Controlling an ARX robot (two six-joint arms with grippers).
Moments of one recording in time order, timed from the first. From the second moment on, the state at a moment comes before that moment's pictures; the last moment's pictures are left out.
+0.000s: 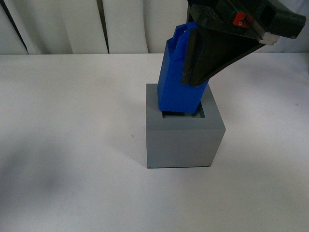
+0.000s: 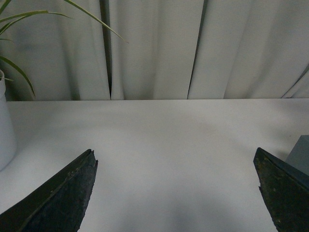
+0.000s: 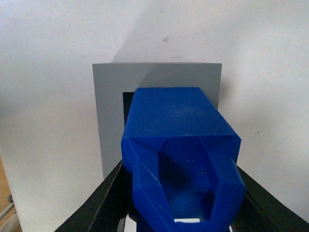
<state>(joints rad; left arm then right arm) 0.00 0.00 0.02 0.00 0.00 0.00 0.49 1.96 1.78 -1.17 -0.18 -1.14</state>
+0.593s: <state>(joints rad) 0.00 0.00 0.02 0.00 0.00 0.00 0.49 1.96 1.77 -1.16 -0.17 -1.15</state>
